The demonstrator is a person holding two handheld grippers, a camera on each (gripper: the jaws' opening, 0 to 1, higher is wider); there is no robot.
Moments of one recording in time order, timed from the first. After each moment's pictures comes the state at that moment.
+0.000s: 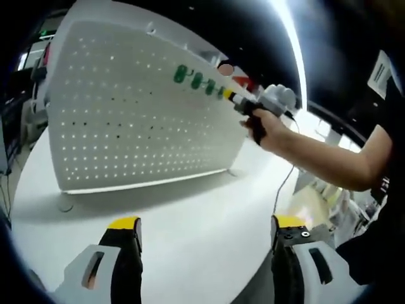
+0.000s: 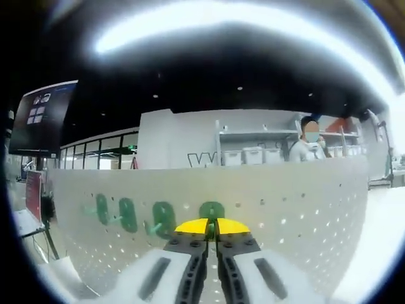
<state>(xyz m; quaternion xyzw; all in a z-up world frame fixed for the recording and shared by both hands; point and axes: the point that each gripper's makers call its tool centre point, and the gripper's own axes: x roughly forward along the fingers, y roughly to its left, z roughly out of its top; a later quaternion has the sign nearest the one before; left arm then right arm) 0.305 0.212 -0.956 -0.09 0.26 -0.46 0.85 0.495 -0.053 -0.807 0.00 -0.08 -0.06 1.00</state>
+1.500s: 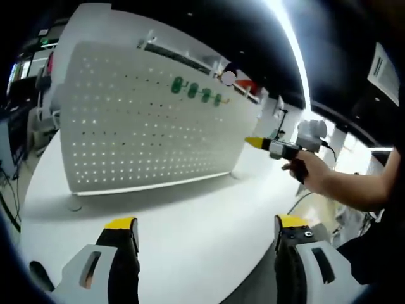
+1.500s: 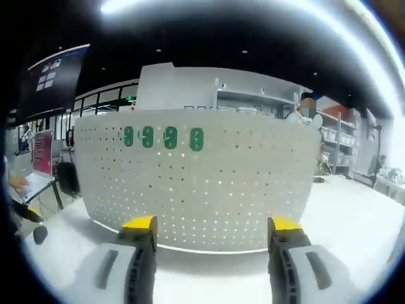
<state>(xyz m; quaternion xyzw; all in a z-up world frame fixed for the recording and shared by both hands) 0.282 0.225 -0.938 -0.08 0.24 -0.44 0.86 0.329 -0.060 -0.891 -0.03 0.09 -0.08 0.99</state>
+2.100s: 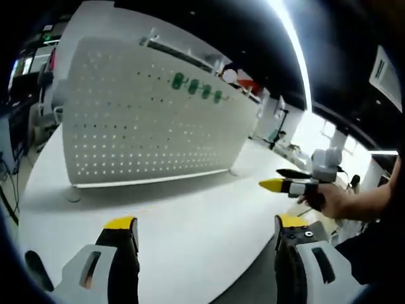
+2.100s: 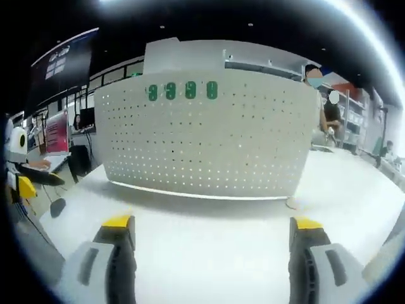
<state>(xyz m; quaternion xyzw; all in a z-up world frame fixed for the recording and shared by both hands) 0.268 0.229 -0.947 -0.08 0.25 -0.43 0.86 0.251 -0.032 -0.964 -0.01 0.20 -0.05 0.98</state>
